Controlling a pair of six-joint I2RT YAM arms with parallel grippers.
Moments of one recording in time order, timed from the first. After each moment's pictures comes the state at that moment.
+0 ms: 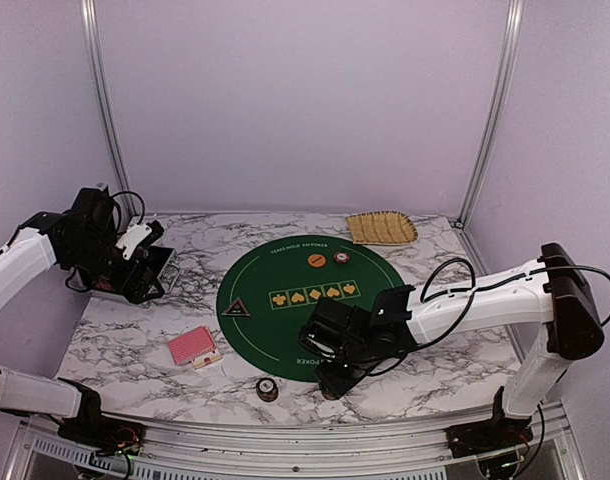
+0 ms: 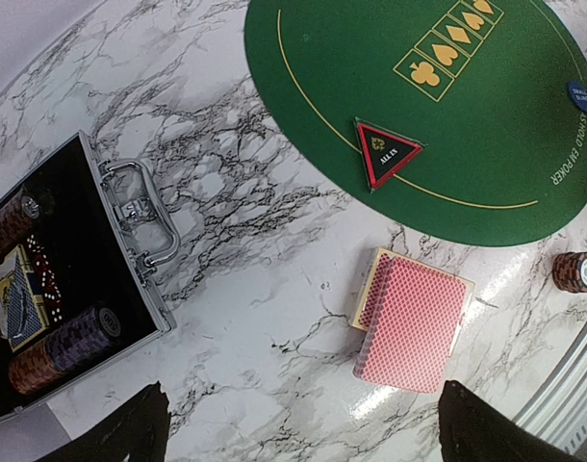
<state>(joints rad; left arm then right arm) -0.19 1.17 1.05 -0.93 0.26 0.41 1.21 1.70 1.12 -0.70 0.04 0.49</state>
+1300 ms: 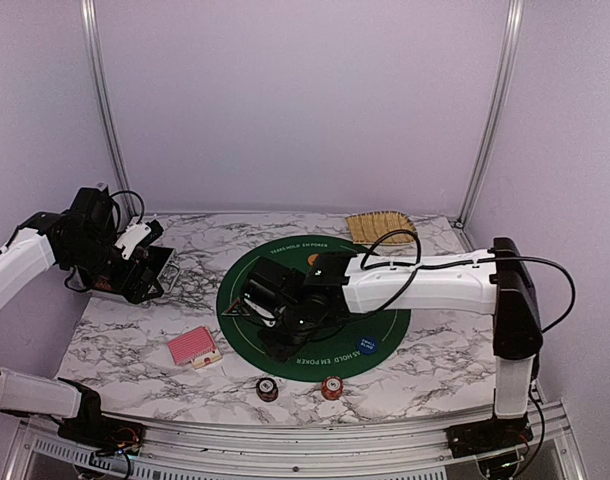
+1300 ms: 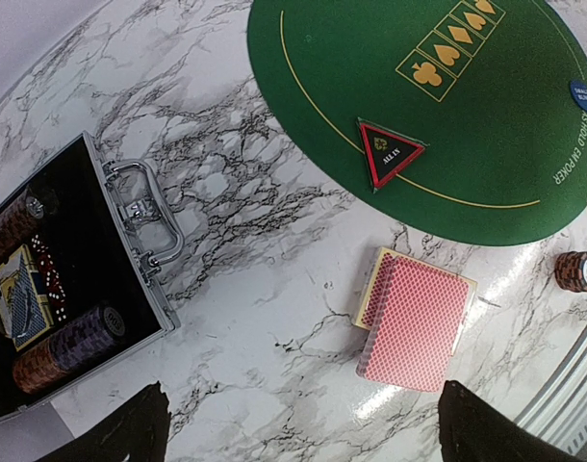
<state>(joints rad) -0.19 1.16 1.05 -0.94 0.25 0.41 1.20 2.02 1.70 -0.85 0.10 0.36</state>
